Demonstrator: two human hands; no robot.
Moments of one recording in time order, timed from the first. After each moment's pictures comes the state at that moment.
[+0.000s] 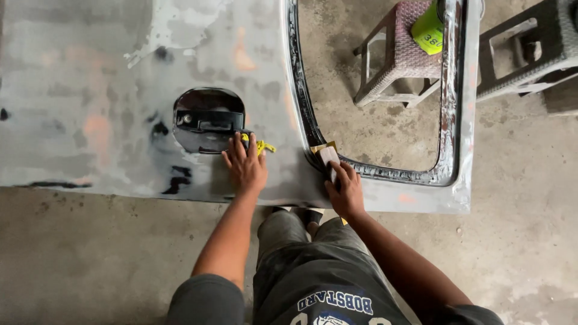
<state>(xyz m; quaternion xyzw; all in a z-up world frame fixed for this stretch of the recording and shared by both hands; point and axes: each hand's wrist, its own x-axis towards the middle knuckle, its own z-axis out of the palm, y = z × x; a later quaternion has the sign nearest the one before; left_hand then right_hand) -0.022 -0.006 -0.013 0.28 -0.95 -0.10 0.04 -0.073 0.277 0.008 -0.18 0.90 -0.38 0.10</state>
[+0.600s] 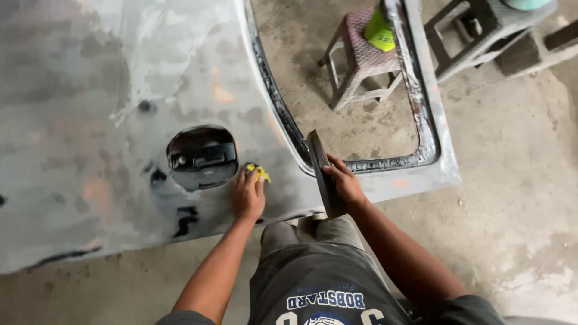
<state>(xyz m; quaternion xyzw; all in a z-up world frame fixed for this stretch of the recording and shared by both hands) -0.007 -0.031 0.000 0.12 -0.97 -0.20 0.07 -0.097 0.248 0.034 0.16 0.52 -0.79 0.29</state>
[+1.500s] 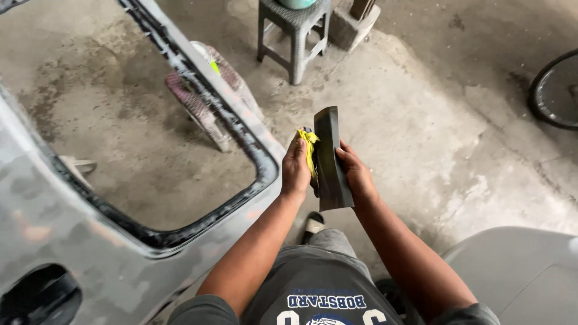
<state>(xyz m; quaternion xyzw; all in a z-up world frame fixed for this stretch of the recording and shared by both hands) -0.178 0.555 0.083 0.01 -0.46 -0.87 -0.14 -0.117 0.679 0.143 0.27 0.40 -0.88 0.02</state>
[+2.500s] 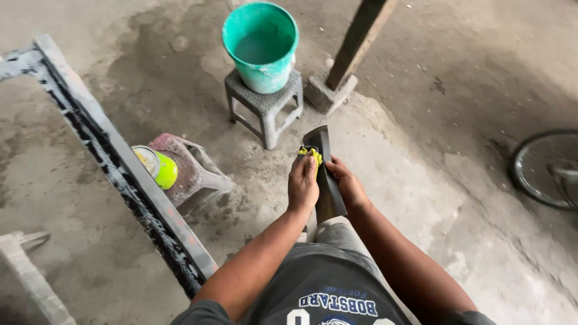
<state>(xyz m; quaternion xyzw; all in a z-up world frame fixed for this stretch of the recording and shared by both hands) -0.489 0.860 0.087 -0.01 -0.66 -0.75 -0.08 -0.458 0.984 0.089 0.24 0.39 -0.89 0.07</state>
